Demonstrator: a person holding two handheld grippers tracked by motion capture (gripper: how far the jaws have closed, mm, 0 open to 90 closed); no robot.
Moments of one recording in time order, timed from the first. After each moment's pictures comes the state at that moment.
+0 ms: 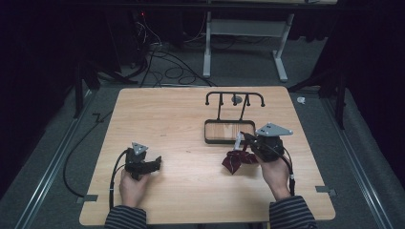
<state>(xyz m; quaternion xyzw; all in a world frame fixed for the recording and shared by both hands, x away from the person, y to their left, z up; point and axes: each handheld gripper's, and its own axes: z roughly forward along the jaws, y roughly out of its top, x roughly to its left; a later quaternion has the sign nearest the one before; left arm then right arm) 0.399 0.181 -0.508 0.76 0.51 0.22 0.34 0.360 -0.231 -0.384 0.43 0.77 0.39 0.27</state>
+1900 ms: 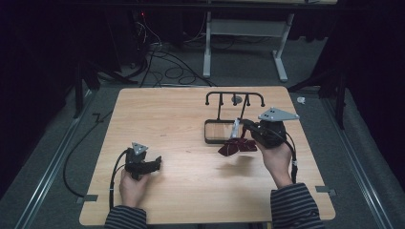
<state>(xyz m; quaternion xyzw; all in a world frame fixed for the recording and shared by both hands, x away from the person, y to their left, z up) 0.399 0.181 -0.508 0.76 0.51 0.22 0.34 0.378 -0.232 -0.345 0.41 0.76 0.43 0.26</state>
